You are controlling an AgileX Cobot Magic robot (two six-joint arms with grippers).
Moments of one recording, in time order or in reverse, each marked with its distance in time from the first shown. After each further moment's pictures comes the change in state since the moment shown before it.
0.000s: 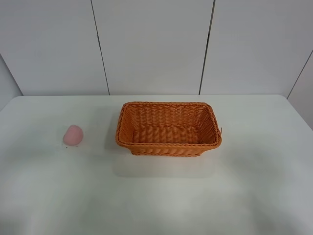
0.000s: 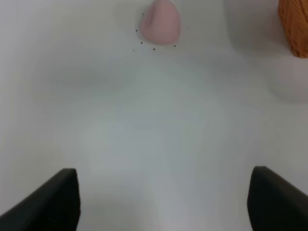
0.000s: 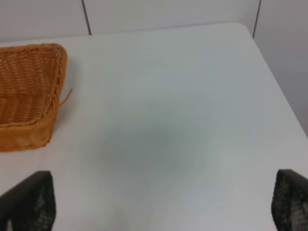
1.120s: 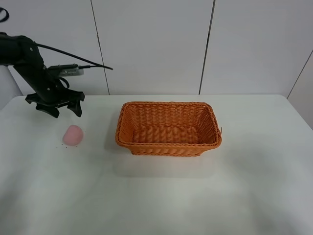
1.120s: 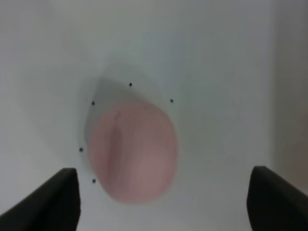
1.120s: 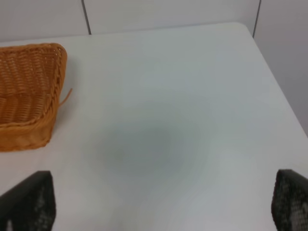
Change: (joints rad) left arm 0.000 1.640 -0.848 -0.094 -0.229 0.042; right arm 0.000 0.000 0.000 0.000 0.000 0.000
